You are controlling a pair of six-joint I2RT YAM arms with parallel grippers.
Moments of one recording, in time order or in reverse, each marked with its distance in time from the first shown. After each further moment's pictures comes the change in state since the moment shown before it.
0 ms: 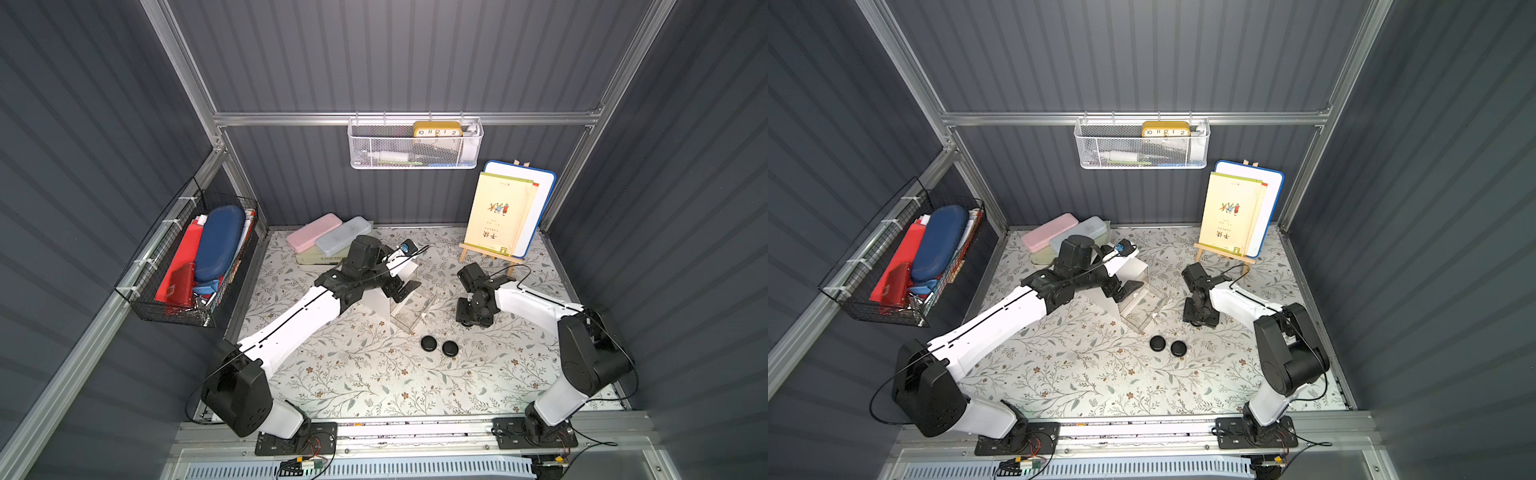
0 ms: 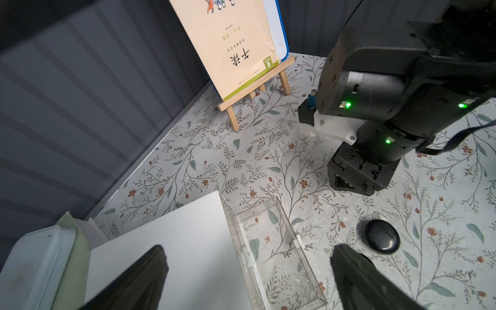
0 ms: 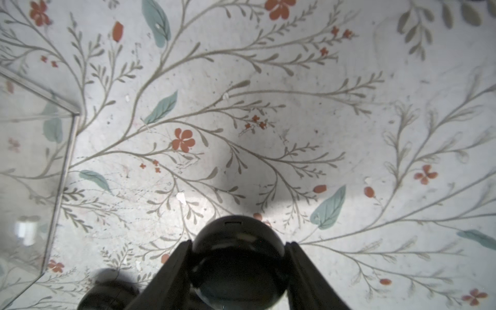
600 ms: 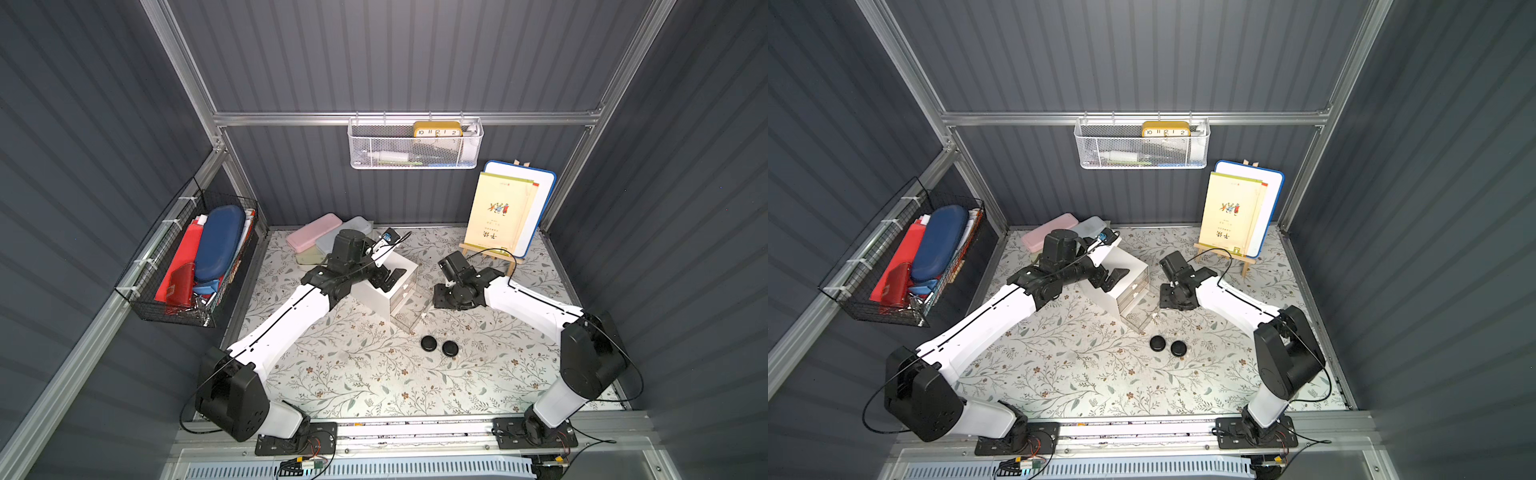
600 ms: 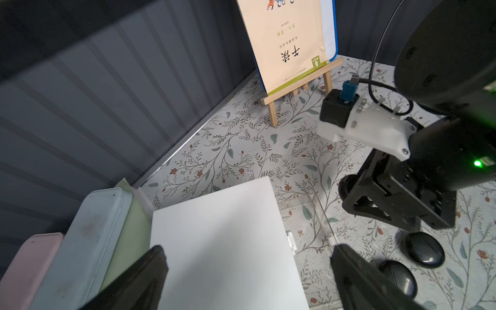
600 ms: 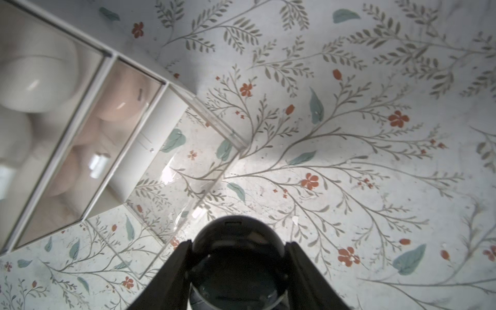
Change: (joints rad) left arm 0.103 -0.027 0.000 -0.001 -0.046 -0.034; right arm 0.158 0.018 0.176 0.087 -0.008 -0.047
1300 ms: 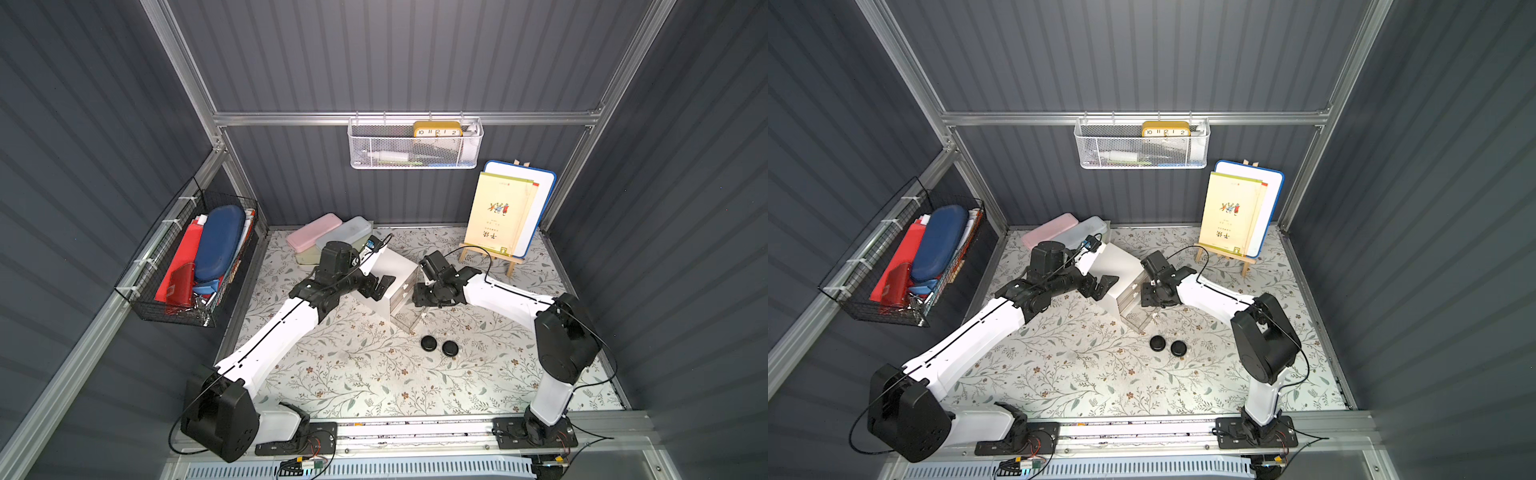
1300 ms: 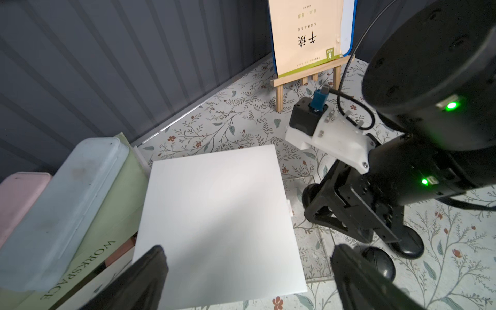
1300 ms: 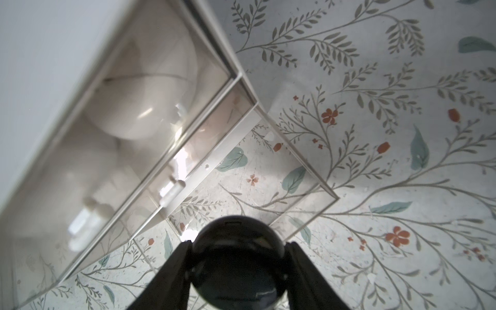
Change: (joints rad) left arm 0.055 -0.106 -0.172 0.028 0.020 -0.127; right arm 0.064 0.146 0.080 0.107 -0.049 -0.023
